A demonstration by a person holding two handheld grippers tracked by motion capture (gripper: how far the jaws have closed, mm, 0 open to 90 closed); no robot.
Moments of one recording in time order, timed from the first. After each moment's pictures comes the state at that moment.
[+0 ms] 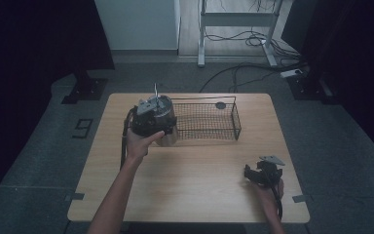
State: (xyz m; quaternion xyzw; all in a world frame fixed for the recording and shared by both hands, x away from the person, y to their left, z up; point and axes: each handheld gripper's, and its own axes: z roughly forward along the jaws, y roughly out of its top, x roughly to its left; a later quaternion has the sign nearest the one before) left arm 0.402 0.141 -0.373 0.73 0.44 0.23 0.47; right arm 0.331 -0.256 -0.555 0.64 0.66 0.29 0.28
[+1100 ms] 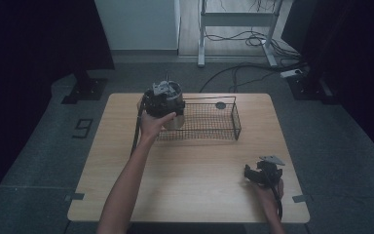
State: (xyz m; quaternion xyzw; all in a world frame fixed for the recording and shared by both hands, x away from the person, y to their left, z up) left arm 0.475 0.111 -0.382 0.73 0.45 0.25 0.45; right arm 0.330 -0.256 -0.555 0.63 0.66 0.29 0.28
